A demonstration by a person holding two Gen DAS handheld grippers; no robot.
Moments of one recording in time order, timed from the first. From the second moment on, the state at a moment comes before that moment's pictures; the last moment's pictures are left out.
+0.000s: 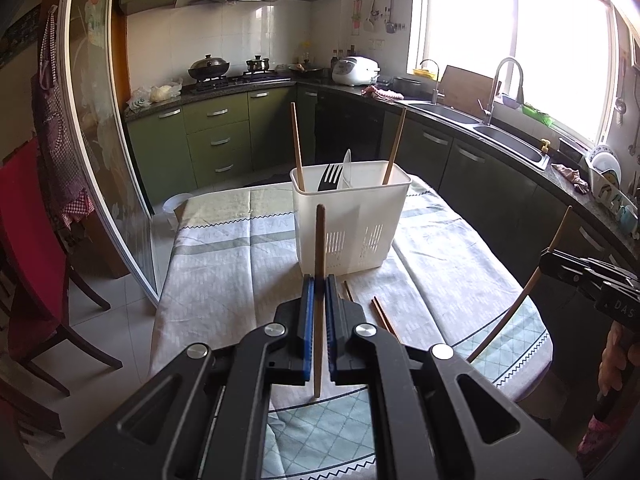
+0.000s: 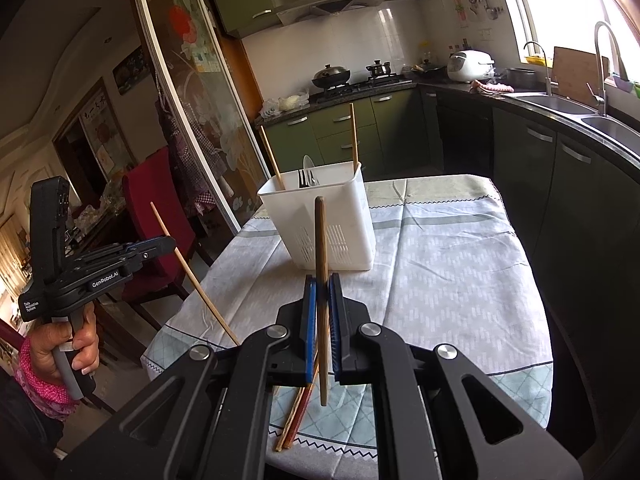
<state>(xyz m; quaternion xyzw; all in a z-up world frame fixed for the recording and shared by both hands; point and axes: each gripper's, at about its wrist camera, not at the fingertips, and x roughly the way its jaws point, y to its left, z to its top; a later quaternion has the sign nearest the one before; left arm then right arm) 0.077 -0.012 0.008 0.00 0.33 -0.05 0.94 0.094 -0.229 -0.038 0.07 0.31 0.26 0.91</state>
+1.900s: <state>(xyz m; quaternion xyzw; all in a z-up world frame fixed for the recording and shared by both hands) 0.213 -0.002 0.021 -0.07 0.36 -0.04 0.93 0.228 -0.215 0.005 0.10 0.22 0.21 0.95</state>
